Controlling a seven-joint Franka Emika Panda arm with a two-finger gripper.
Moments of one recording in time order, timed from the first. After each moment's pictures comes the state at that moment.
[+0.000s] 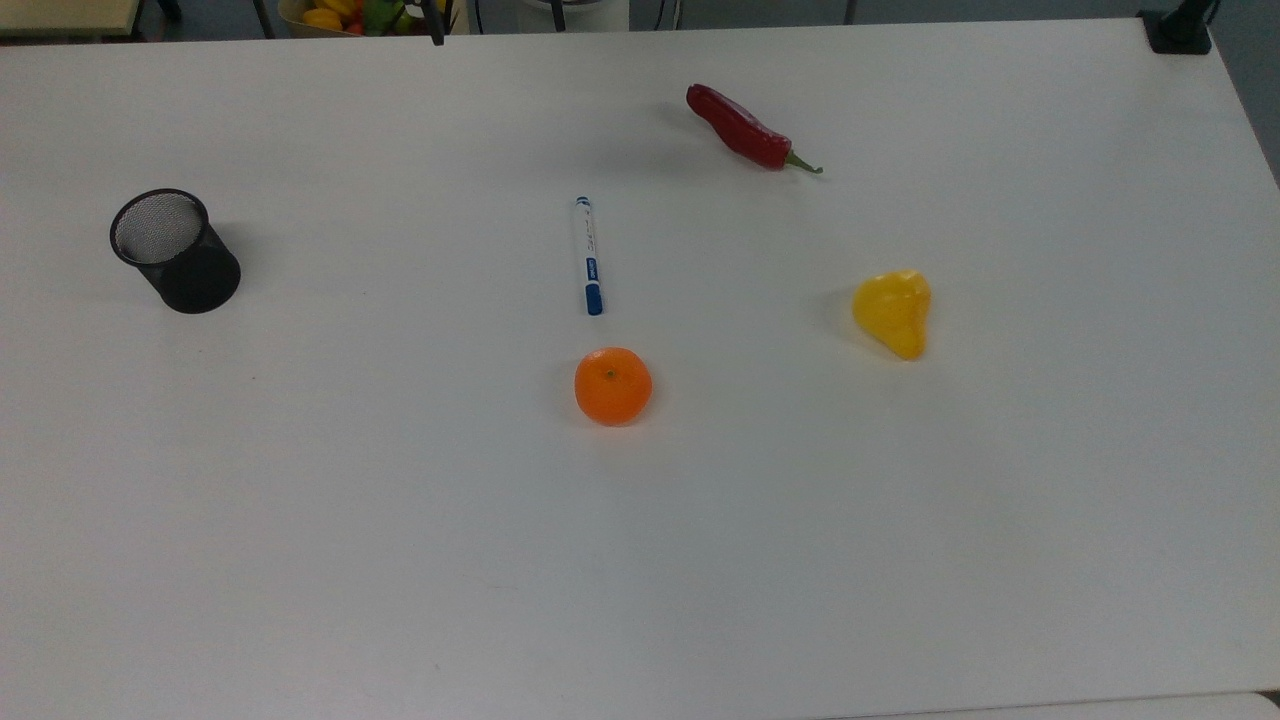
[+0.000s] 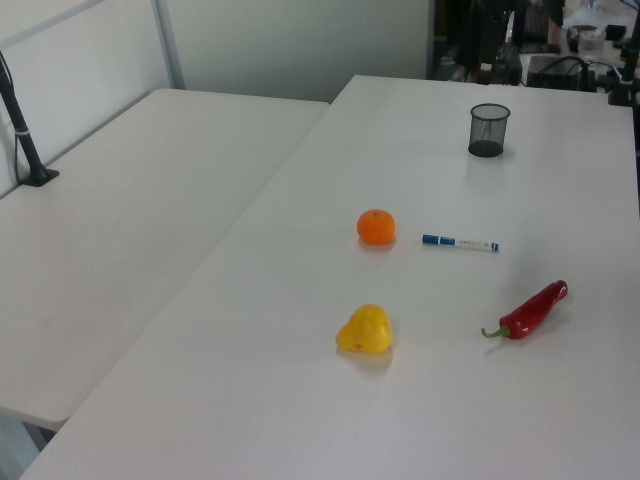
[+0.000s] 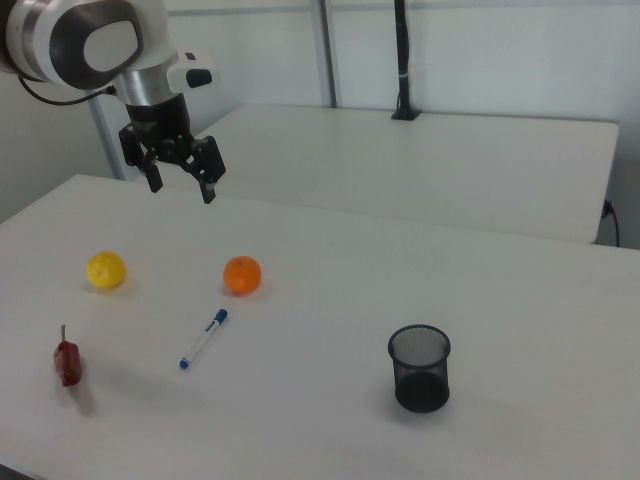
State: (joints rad) arm 0.05 -0.06 -0.04 -1.71 0.09 1.76 -0.15
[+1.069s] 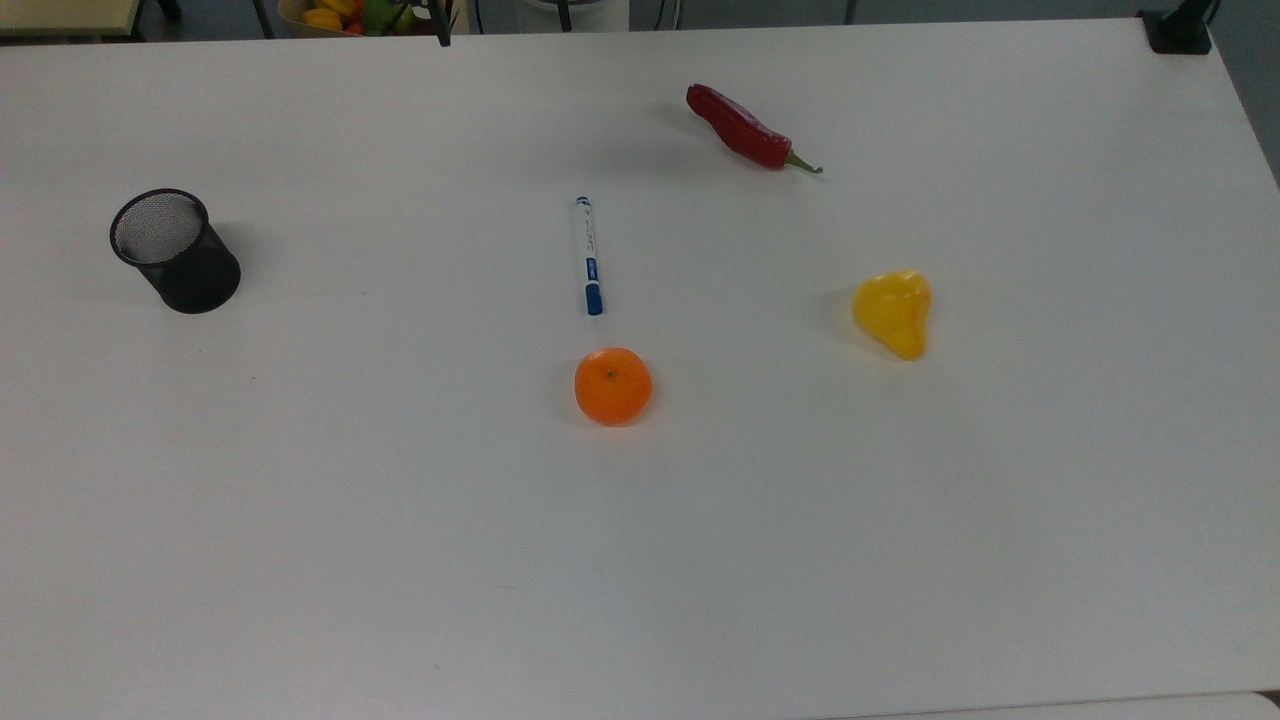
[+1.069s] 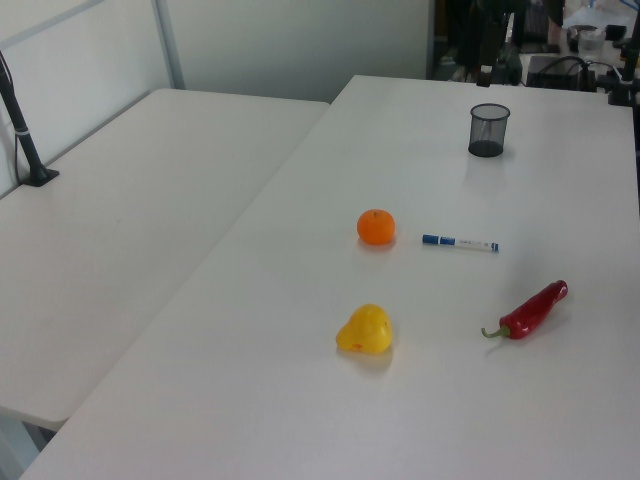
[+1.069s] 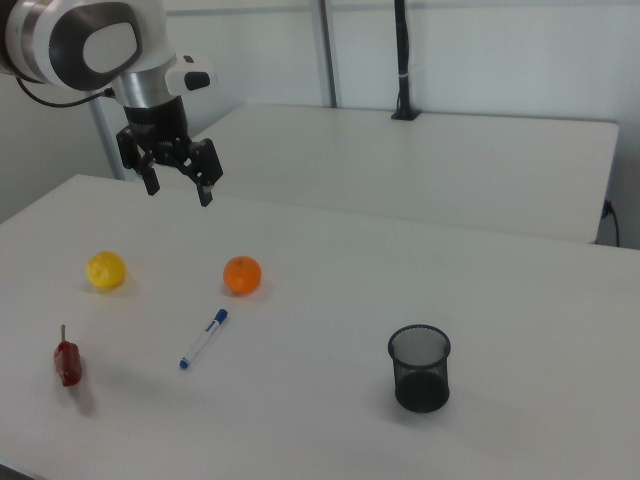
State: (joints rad) arm 0.05 -0.06 -0.03 -1.72 0.09 1.75 -0.16
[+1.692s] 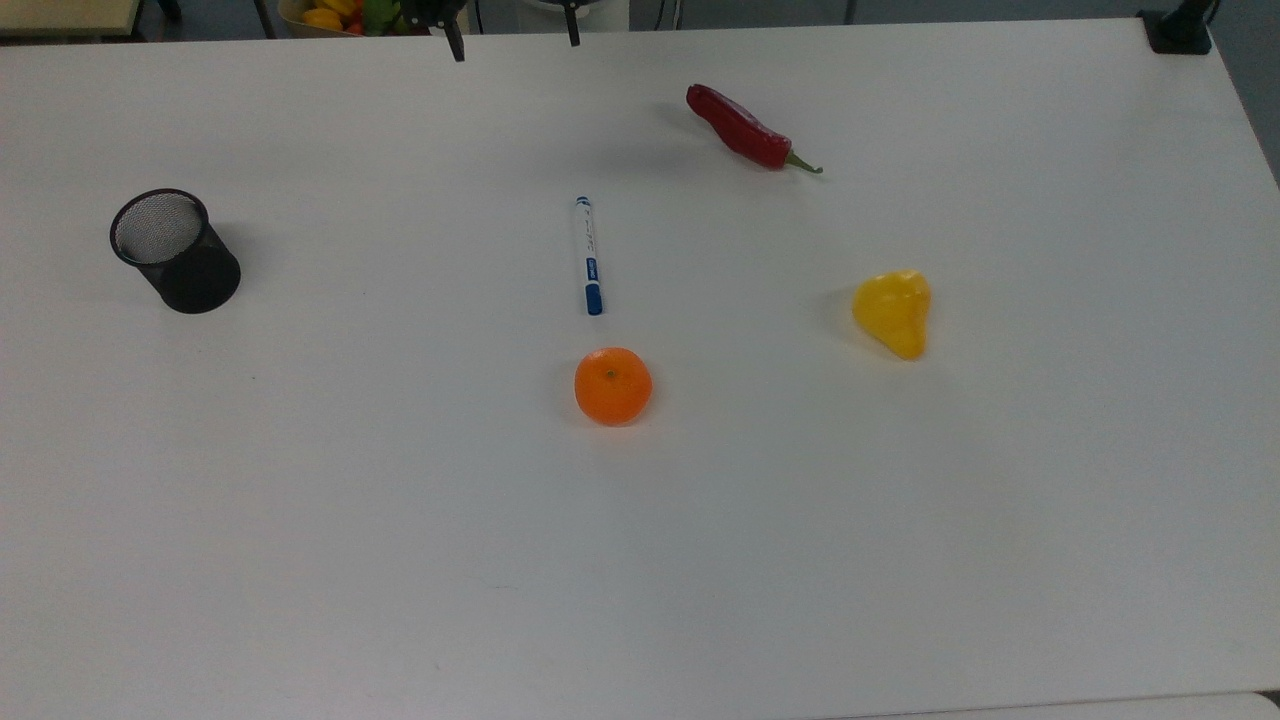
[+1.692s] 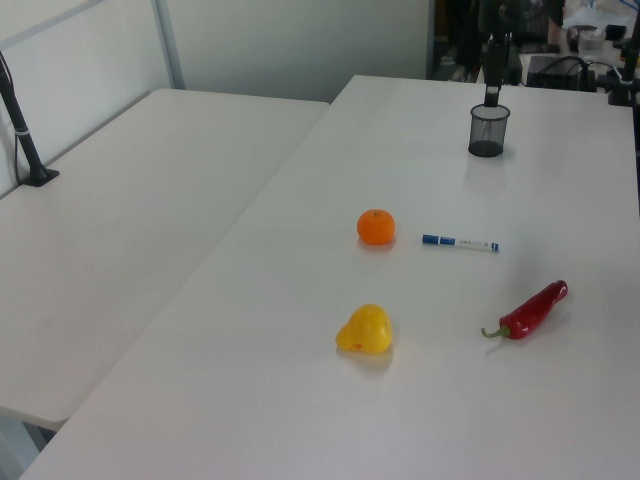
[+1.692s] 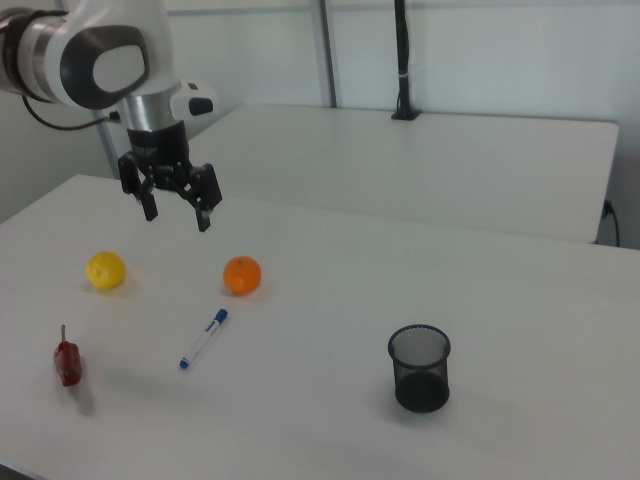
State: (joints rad) arm 0.06 -0.04 -0.03 -1.77 0.06 1.72 -0.16
